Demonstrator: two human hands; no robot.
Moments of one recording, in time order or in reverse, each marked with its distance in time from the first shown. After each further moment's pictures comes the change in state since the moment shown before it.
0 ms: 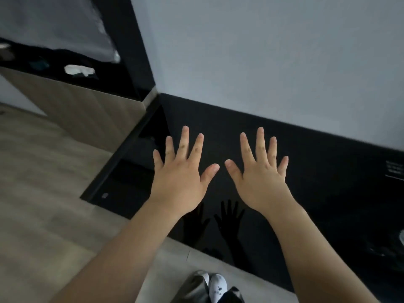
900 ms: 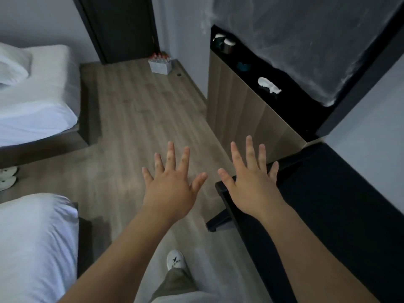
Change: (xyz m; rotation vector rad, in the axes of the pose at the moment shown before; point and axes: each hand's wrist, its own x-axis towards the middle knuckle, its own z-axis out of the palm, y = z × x) left_hand -0.202 -0.285 -0.058 -0.184 0.102 -0.914; right_hand -0.003 -0.374 0.055 -0.163 -0.250 -0.828
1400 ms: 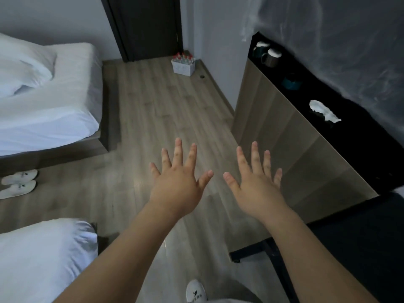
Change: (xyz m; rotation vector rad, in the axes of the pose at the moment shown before) left_hand 0.200 -0.140 -0.070 0.006 -0.021 -0.055; right_hand 0.225 -0.130 0.003 0.010 -0.072 -0.024
